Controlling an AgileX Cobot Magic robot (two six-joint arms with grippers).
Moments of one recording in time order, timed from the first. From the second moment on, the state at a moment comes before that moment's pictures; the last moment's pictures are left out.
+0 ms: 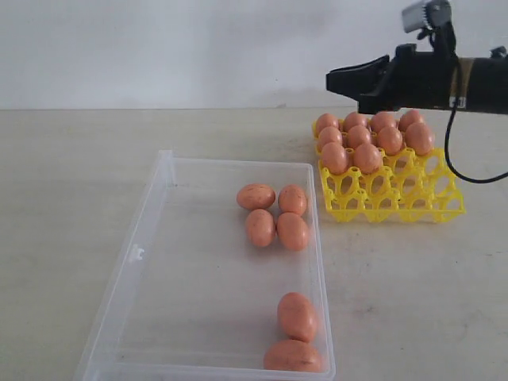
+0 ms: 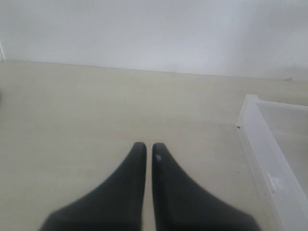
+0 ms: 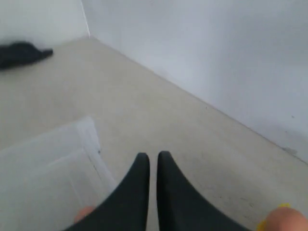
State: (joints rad) left arm 0.02 0.00 0.00 0.04 0.28 -0.08; right arm -0.10 1.91 -1.19 -1.40 -0.94 1.01
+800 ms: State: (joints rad) left arm 0.02 0.00 0.00 0.04 0.28 -0.08; right arm 0.55 1.79 -1.25 -0.71 0.92 0.30
